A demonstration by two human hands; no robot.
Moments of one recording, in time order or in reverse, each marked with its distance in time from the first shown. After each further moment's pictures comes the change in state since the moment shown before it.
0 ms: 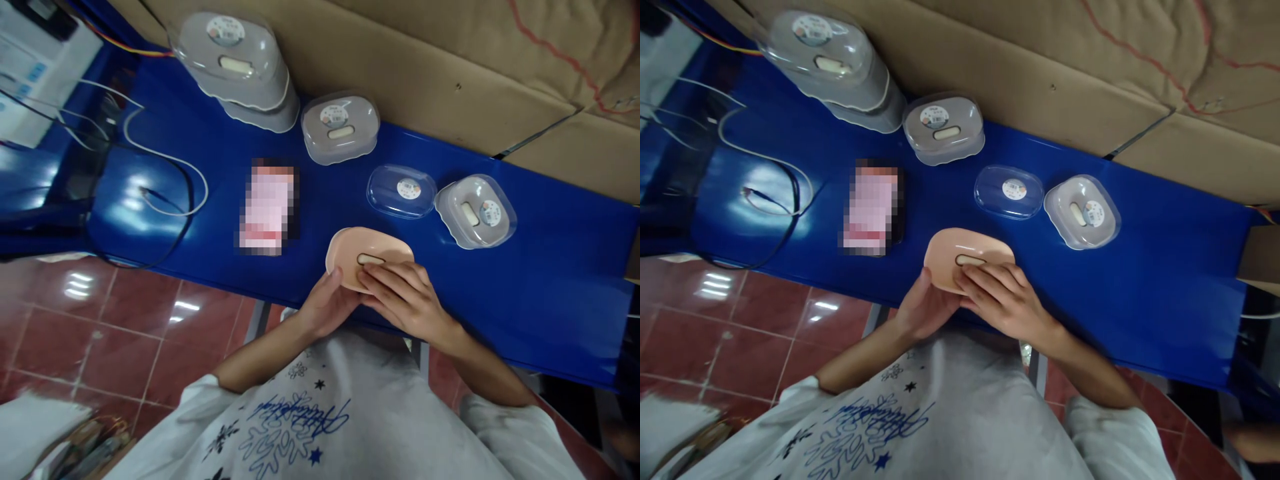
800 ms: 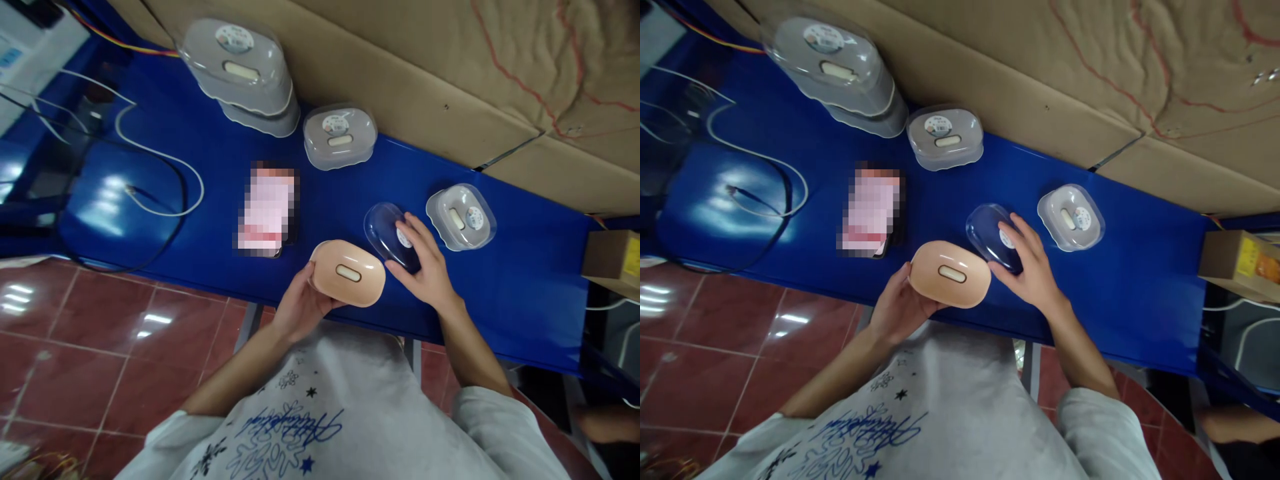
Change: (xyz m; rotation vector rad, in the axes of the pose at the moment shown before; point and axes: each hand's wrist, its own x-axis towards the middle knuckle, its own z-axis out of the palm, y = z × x) left_hand -0.019 0.023 -0.033 -0.007 0.102 -0.051; right_hand -0.005 0.049 0.006 0.129 0.022 0.394
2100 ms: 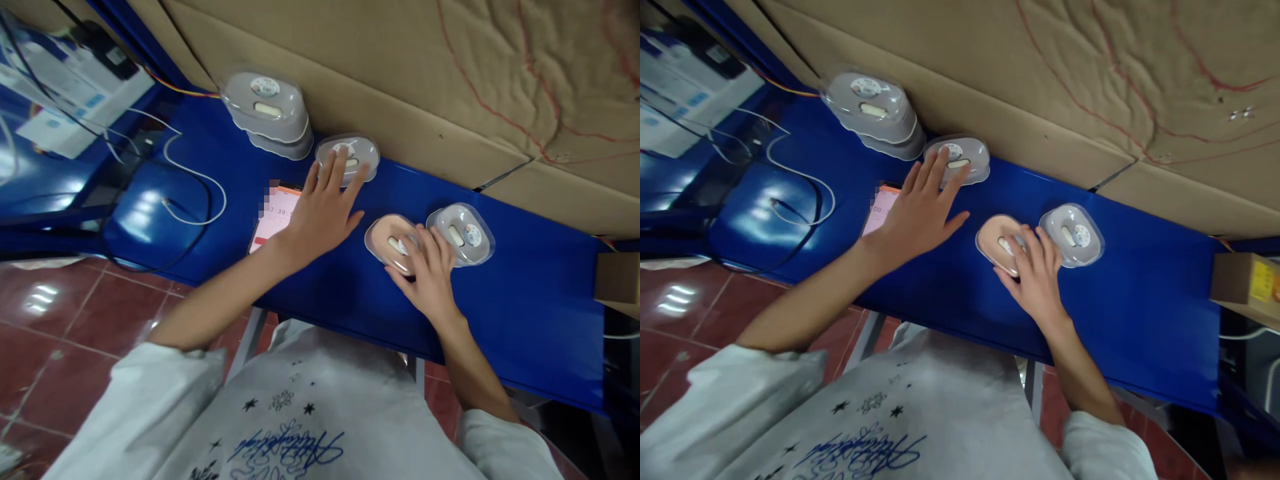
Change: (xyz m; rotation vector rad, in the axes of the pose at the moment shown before) left_hand 0.075 0.103 0.083 1.628 -0.061 0.838; right_hand -0.001 0.005 0.005 -0.341 0.127 -0.056
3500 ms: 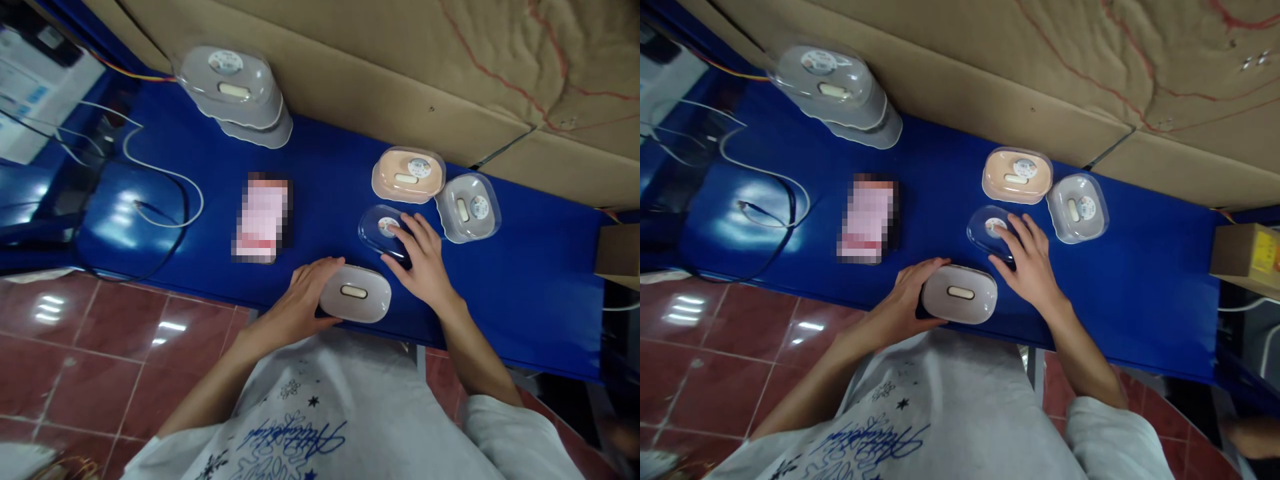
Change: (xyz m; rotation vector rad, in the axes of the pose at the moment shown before) left_hand -0.142 -0.023 0.031 0.050 -0.322 -0.009; right_hand -0.001 0.009 0.002 0.146 -0.074 0.076
